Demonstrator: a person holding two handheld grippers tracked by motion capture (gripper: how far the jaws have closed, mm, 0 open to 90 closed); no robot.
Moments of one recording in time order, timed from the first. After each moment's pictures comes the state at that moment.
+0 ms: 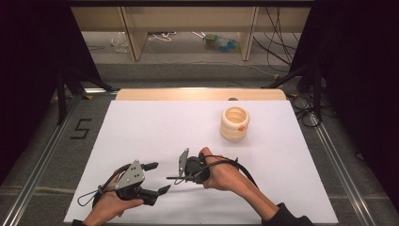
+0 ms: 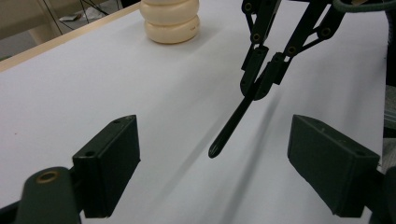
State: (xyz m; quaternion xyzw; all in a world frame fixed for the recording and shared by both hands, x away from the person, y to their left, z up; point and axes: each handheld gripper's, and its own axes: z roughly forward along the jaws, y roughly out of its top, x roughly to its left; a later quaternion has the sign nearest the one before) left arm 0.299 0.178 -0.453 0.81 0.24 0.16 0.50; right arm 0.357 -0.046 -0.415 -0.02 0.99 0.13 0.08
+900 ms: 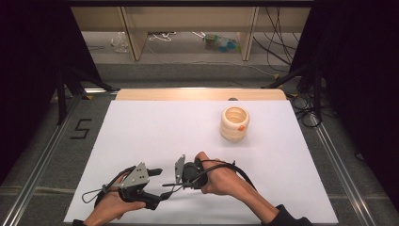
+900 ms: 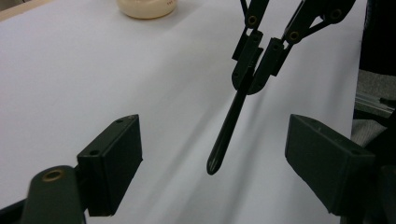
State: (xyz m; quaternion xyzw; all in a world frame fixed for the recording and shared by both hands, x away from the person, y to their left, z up) left arm 0.296 0.171 -0.455 0.84 0.24 0.11 0.48; right arm 0.343 -0.039 -0.412 -0.06 0.99 0.14 0.07
